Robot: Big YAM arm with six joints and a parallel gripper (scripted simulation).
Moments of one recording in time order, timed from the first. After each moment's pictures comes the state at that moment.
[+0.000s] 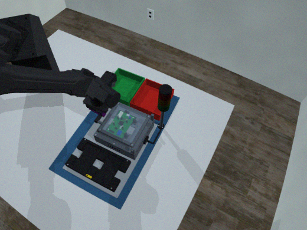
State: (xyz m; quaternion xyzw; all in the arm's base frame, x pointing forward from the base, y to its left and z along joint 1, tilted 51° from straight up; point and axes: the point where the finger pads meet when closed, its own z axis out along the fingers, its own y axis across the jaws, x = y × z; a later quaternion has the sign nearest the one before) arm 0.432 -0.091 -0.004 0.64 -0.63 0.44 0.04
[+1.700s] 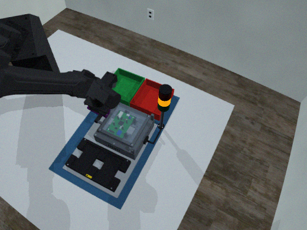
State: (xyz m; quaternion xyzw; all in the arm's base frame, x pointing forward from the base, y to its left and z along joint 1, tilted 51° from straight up) arm 0.437 -0.092 -0.007 0.64 -0.63 0.43 0.04
